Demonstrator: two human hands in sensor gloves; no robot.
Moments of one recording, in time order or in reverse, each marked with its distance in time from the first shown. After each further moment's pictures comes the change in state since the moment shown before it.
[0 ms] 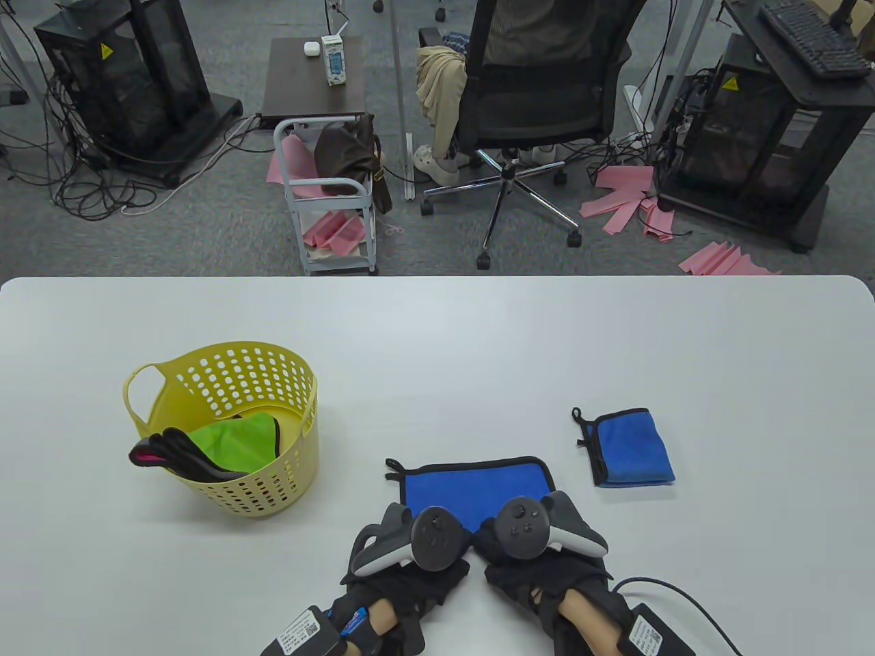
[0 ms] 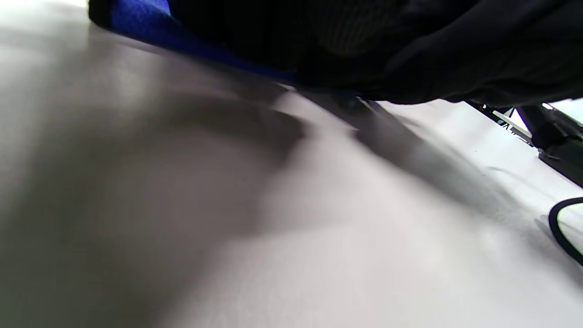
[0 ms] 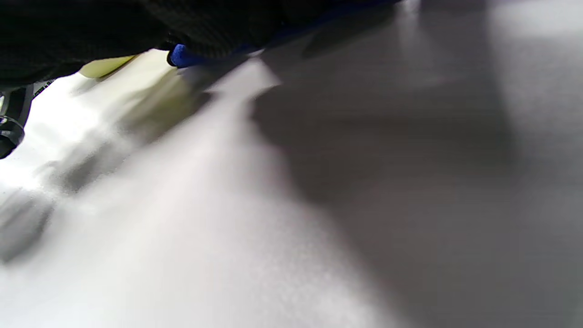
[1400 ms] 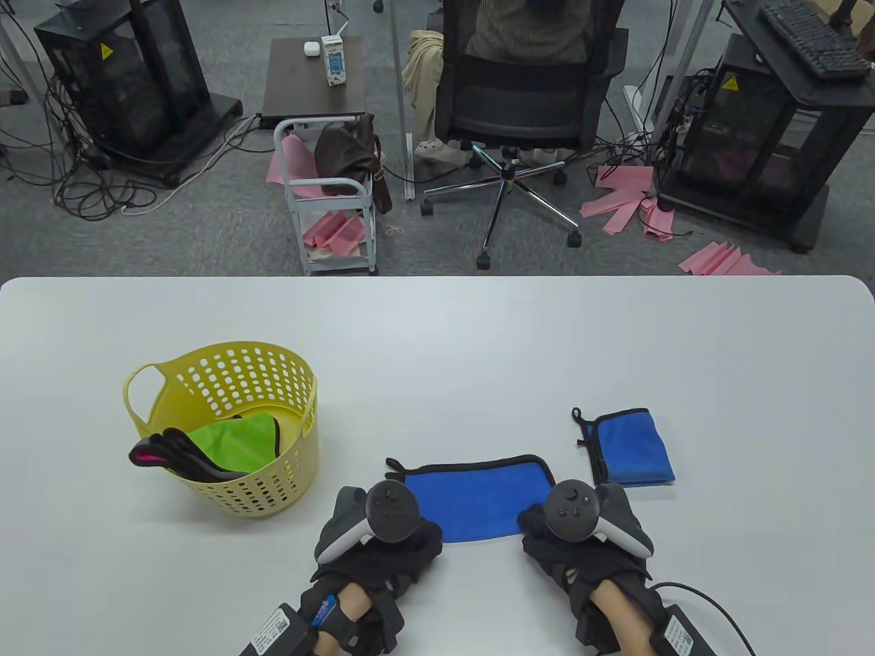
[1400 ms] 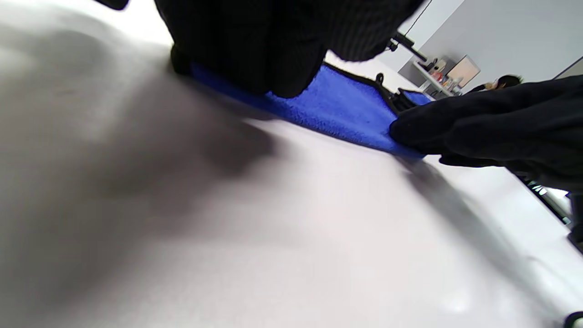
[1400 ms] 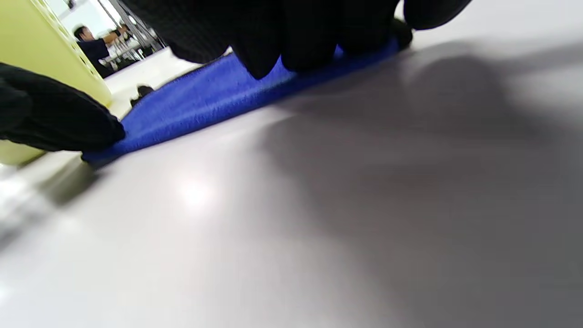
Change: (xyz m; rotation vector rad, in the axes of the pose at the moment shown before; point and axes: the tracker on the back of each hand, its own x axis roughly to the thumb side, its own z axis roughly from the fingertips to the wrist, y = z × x) left_hand -0.038 0.024 0.015 0.051 0.107 0.198; right_hand -0.040 -0.029 0.026 -0.267 0.149 -0.050
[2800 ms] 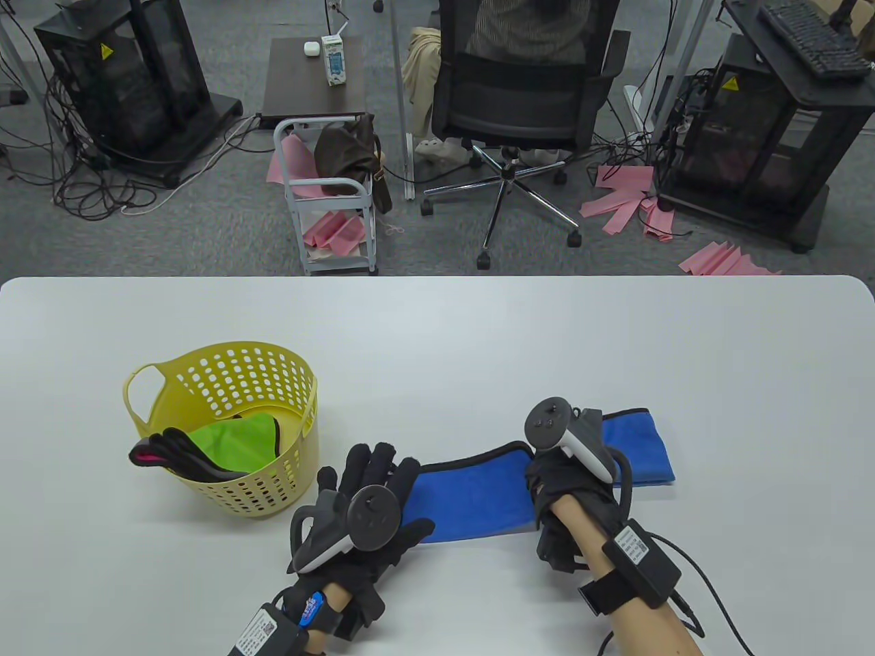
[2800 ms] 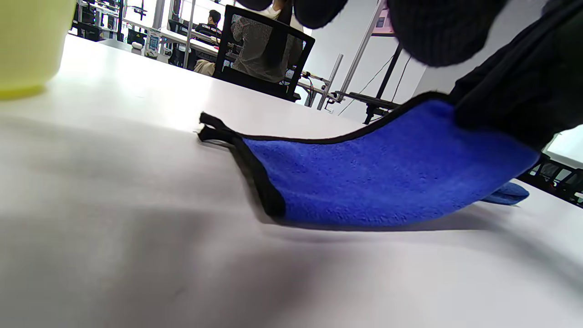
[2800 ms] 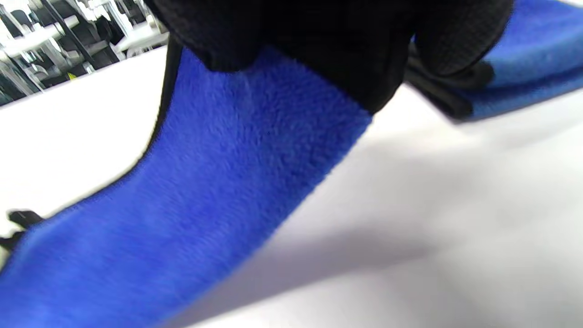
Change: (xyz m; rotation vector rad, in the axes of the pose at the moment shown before) left_hand -0.006 0.027 0.019 0.312 0.014 -0.256; right_hand 0.023 -0.072 -0.051 -0.082 0.380 -0.025
